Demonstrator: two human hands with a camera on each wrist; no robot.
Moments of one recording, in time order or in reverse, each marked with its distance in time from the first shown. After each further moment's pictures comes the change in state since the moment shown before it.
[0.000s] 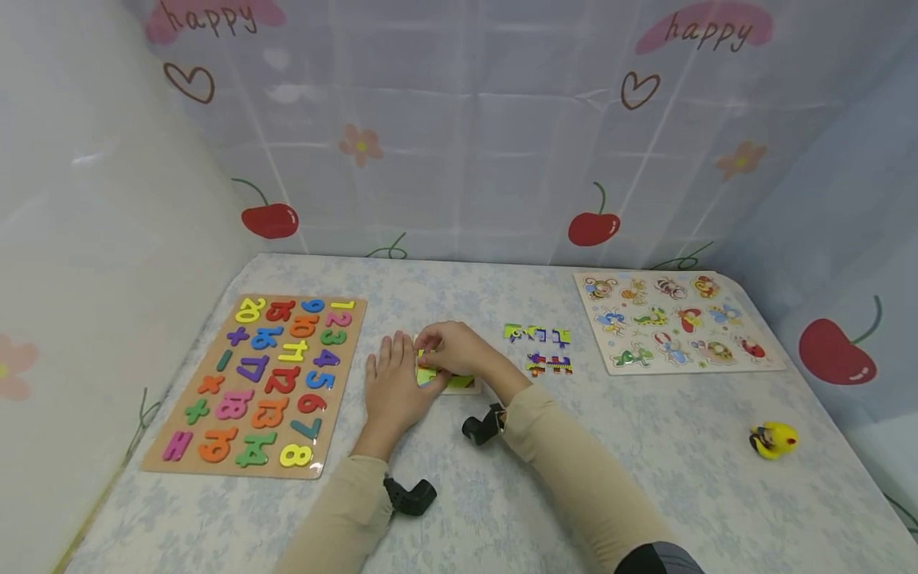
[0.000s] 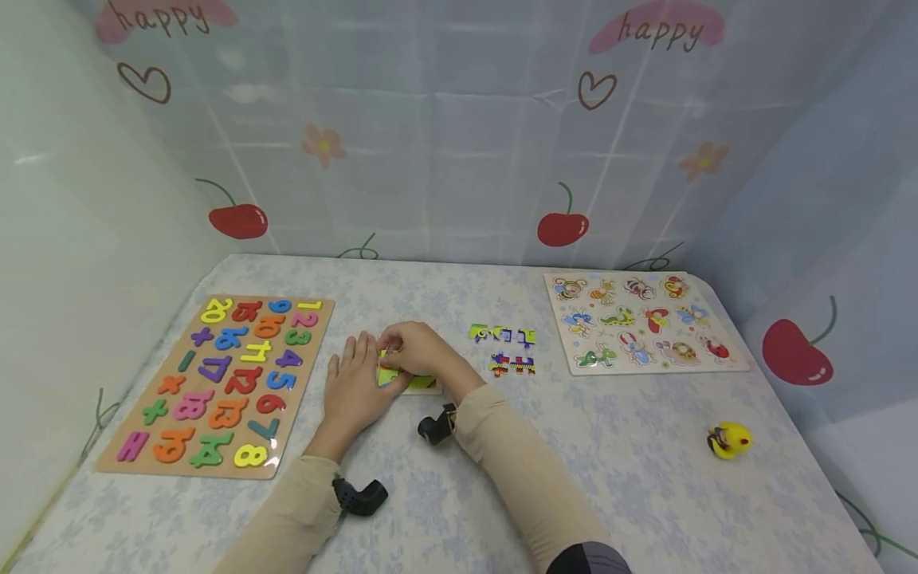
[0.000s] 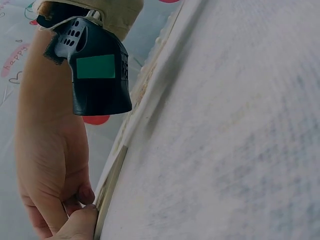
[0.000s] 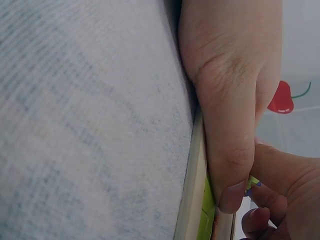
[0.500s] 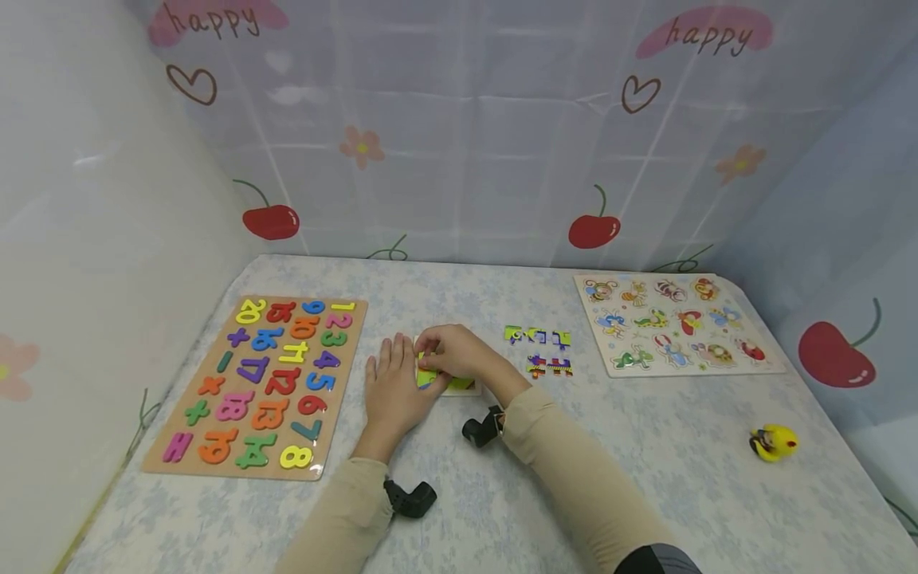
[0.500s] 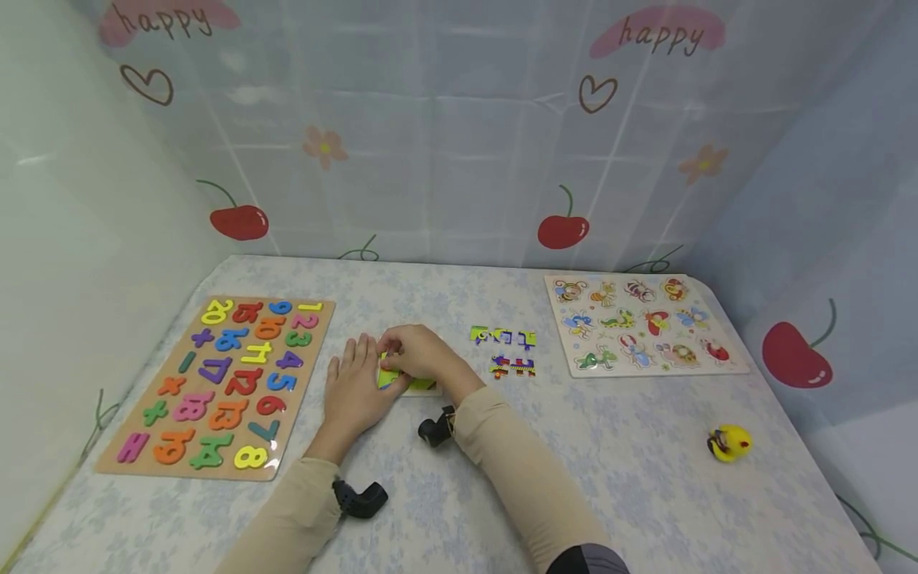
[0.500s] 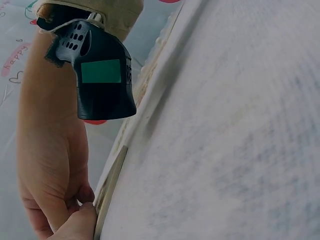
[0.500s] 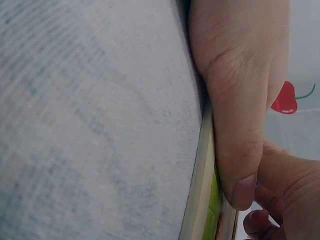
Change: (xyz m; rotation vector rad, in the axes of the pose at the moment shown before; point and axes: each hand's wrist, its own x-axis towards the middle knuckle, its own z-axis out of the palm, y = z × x) left_hand 0.000 0.000 0.000 -0.006 0.005 -0.006; right_hand 0.000 0.000 0.001 -0.041 -0.005 -0.031
